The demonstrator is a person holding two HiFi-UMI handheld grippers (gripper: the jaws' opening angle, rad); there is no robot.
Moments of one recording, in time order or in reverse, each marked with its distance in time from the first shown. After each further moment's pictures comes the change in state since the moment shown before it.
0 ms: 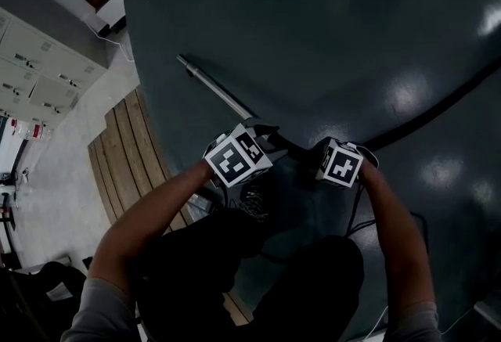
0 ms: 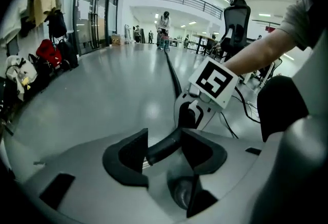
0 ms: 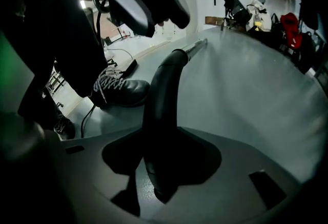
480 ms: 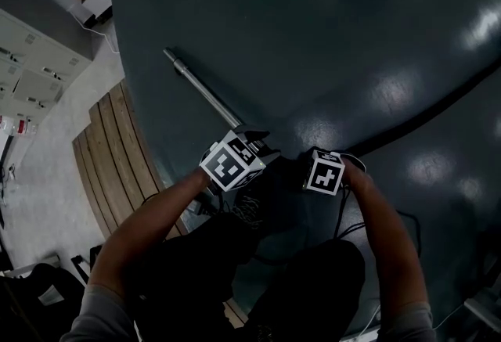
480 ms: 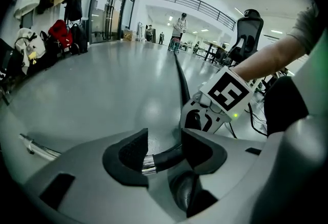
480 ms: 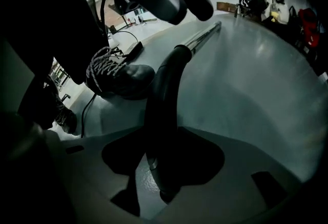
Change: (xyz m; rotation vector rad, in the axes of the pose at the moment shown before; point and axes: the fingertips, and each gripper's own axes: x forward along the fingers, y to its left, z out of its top) left arm 0.026 0.010 -0.031 -0.157 -0.028 -0.012; right arm 0.038 0.021 -0.015 -0.046 0.124 0.087
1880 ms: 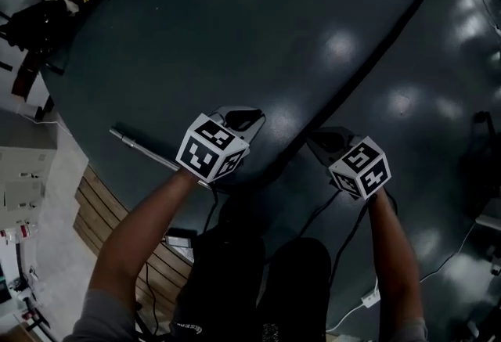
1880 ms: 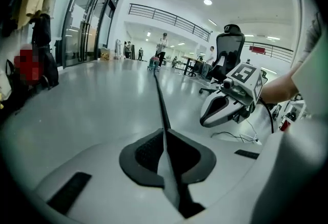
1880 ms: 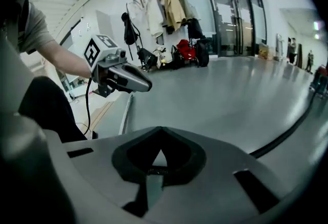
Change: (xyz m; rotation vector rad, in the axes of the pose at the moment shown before) left arm -0.002 -0.041 0.256 0.185 -0.154 -0.177; right arm -0.306 -0.056 -0.076 0.773 -0.621 -0.526
